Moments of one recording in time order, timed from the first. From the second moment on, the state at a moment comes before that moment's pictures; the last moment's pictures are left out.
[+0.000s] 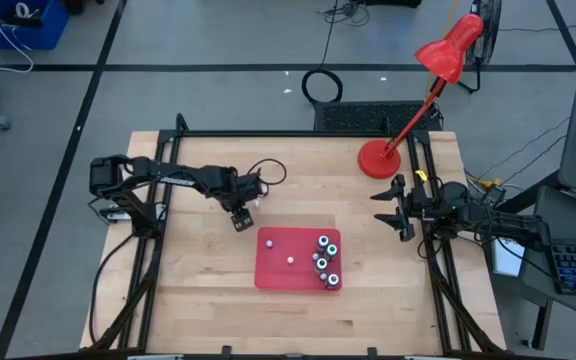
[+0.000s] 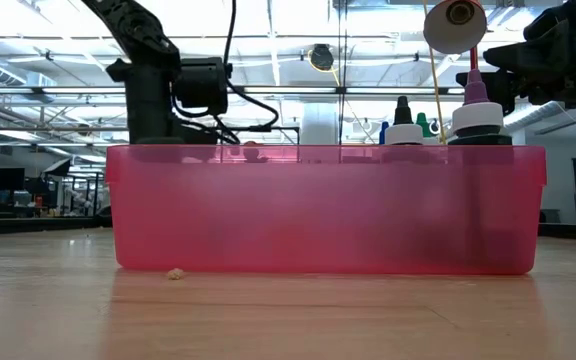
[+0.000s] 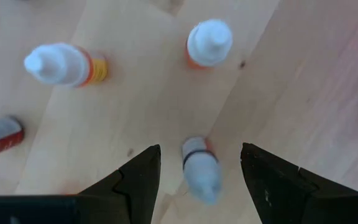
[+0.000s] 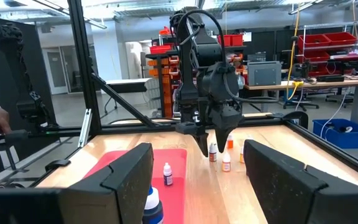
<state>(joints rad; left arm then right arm) 0.23 1.62 0.91 -0.68 0.02 -0.25 -0.19 0.01 0.01 0.13 -0.21 0.10</state>
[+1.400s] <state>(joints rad) 0.19 1.61 0.93 -0.72 0.03 -0.27 -0.19 0.01 0.01 0.13 -0.21 0.10</state>
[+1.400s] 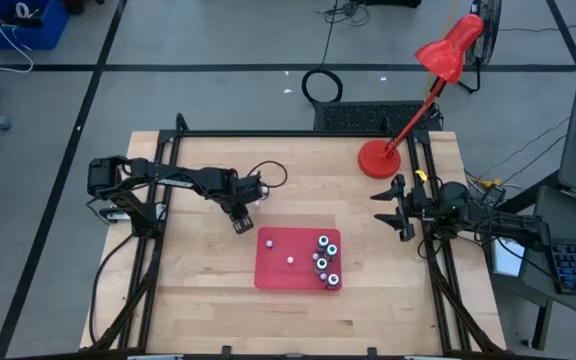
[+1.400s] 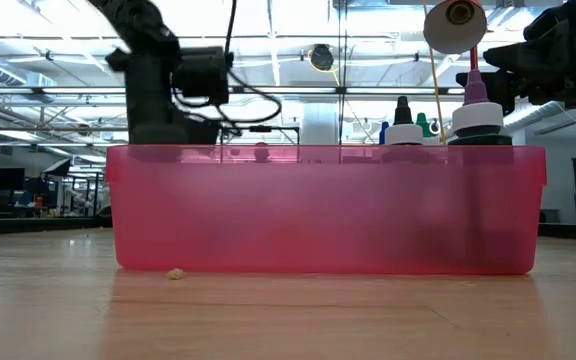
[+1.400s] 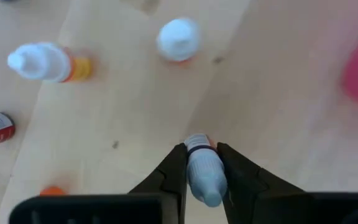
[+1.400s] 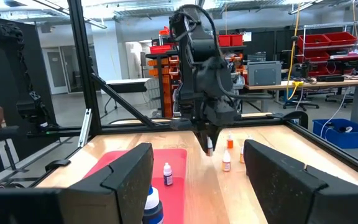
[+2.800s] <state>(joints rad) -0.28 2.10 1.52 -0.91 0.02 -0.44 -0.19 0.01 0.01 0.13 -0.21 0.10</state>
